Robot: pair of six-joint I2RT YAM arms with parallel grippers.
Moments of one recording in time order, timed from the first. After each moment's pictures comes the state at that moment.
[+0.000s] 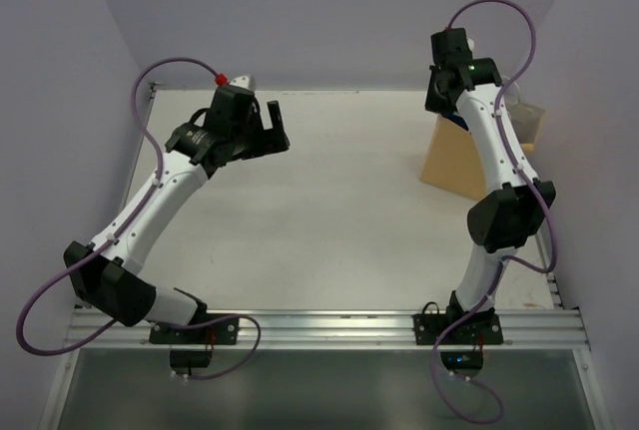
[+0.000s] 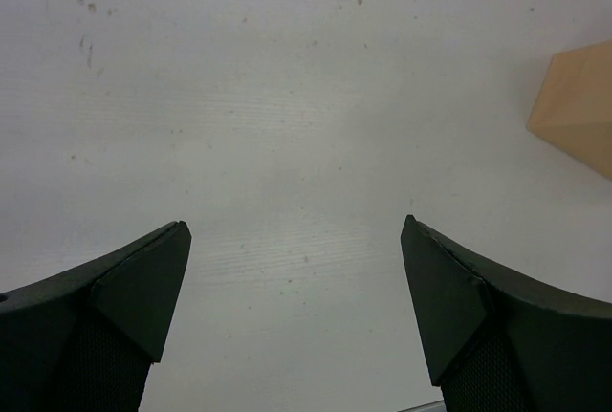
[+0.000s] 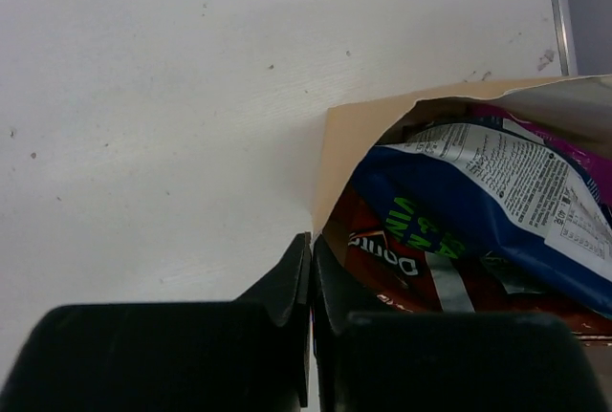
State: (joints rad) left arm -0.48 1.42 1.47 -0.78 -0.10 -0.56; right arm 0.18 1.89 2.09 -1.11 0.34 0.32
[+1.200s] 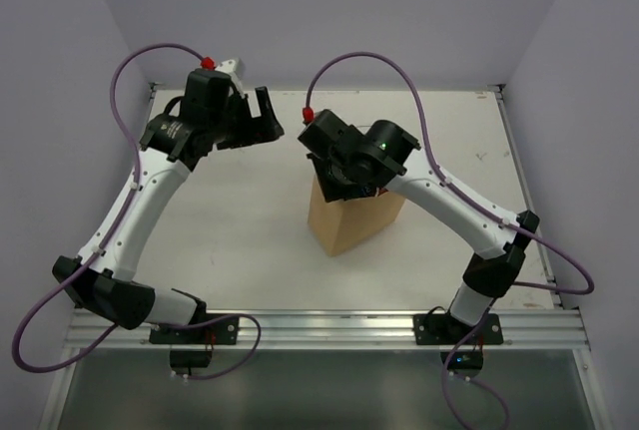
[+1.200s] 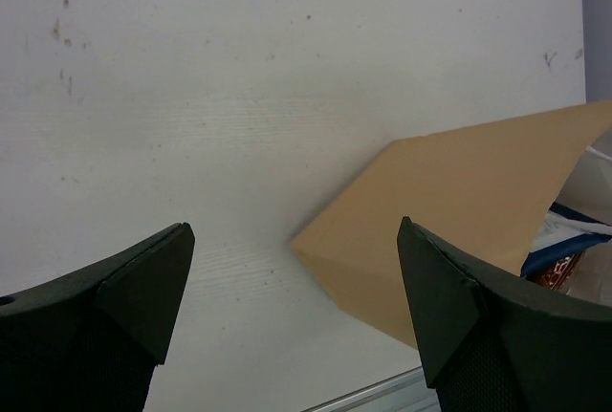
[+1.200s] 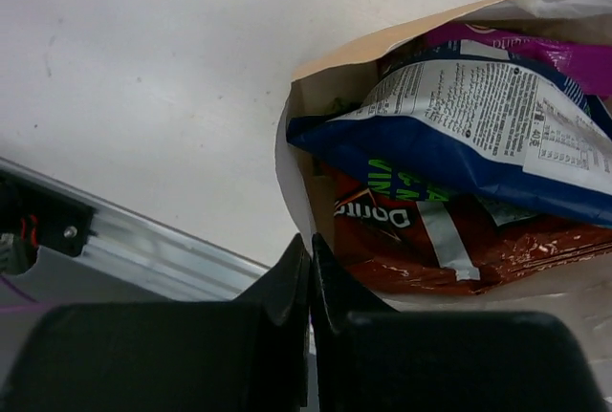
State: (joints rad) left arm -0.39 1.39 1.60 -0.86 0.04 -0.51; right arm 0.96 1.74 2.04 -1.36 0.26 0.54
